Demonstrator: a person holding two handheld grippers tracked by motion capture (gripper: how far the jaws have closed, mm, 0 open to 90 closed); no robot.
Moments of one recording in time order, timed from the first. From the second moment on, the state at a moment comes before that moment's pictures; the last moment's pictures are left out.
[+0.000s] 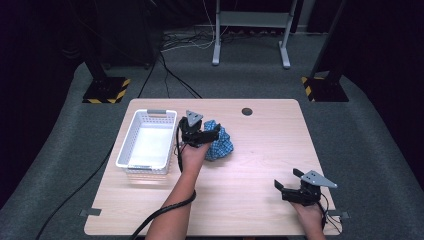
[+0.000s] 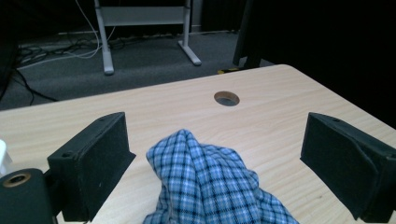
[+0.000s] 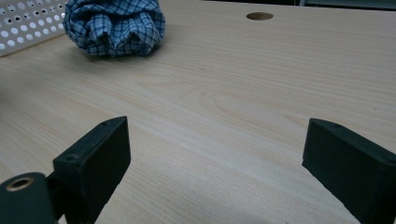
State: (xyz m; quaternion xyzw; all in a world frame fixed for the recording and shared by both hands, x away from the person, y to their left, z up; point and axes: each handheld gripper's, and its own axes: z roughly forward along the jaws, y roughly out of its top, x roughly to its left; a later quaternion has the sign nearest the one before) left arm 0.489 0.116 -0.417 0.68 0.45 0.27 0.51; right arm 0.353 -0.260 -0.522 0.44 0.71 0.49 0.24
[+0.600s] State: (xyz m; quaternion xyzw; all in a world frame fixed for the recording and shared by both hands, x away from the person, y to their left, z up) left arm 0.483 0.124 -0.399 0.68 0.45 0.28 0.51; right arm 0.353 -0.260 -0.522 0.44 0.71 0.49 0.24
